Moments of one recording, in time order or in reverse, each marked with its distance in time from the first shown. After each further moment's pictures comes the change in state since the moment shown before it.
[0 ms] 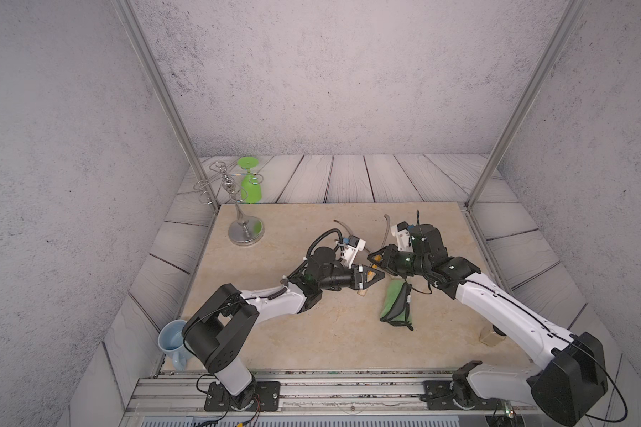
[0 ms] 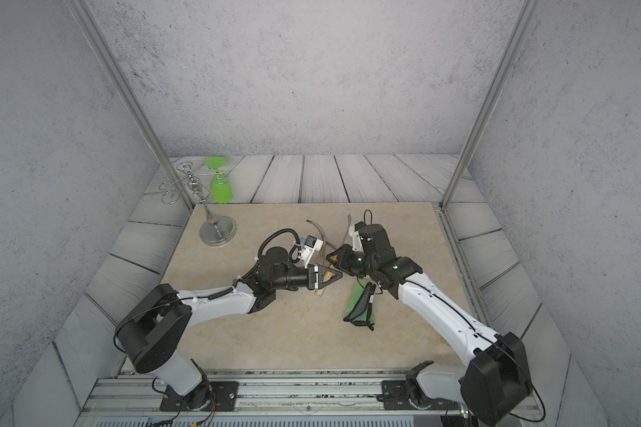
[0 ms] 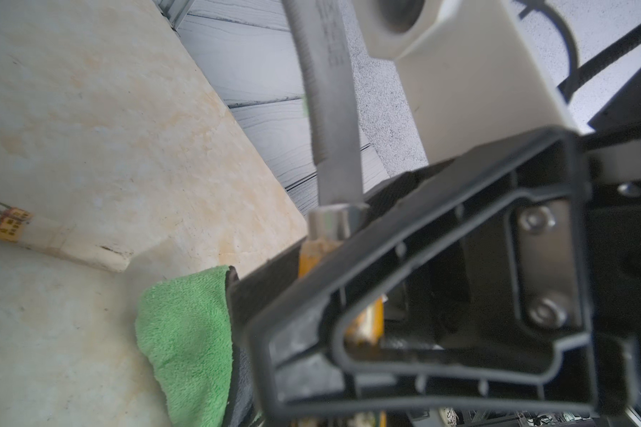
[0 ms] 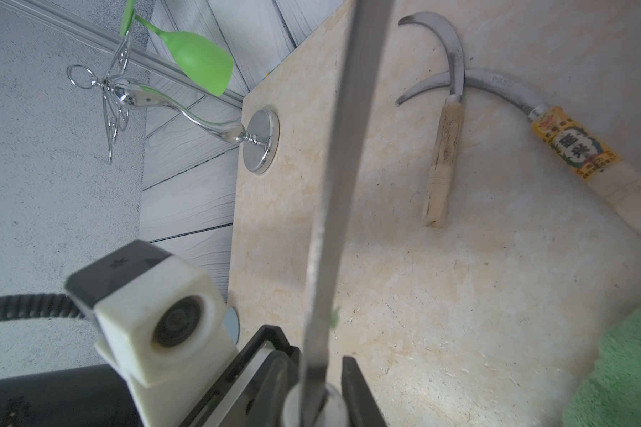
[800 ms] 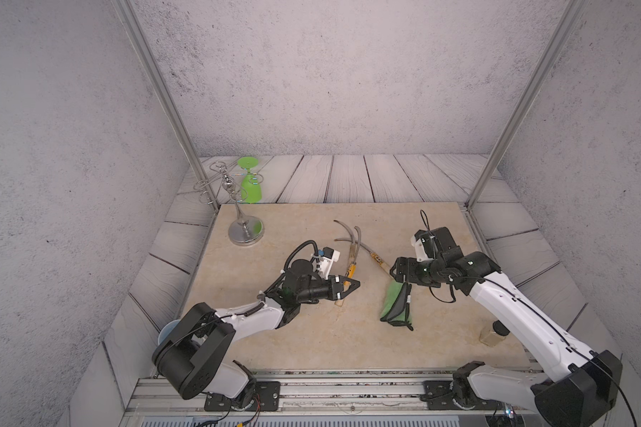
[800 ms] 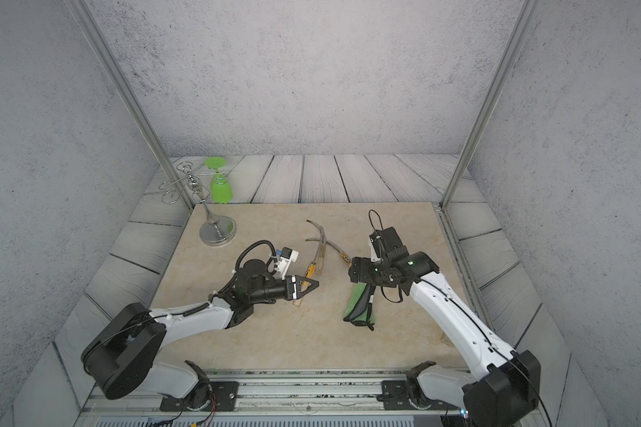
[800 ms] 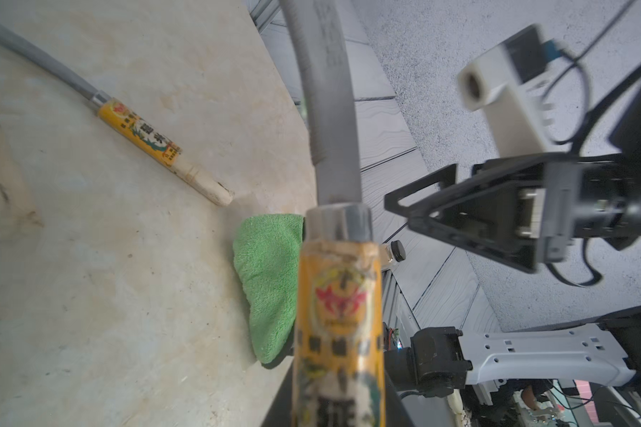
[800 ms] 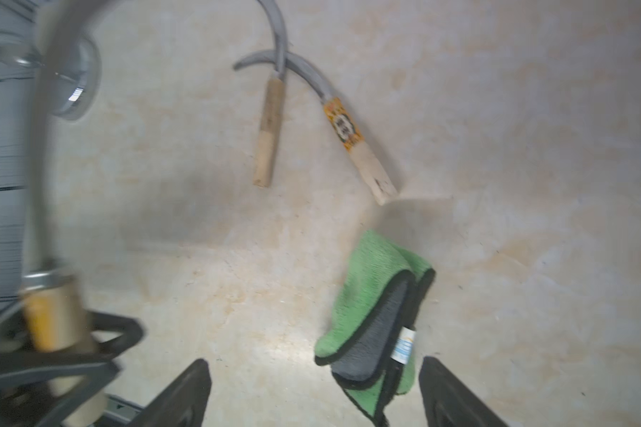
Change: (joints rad) left arm 0.102 -0.236 -0.261 -0.077 -0.042 0.029; right arm -0.111 -0.055 0.052 -0.536 0.282 -0.370
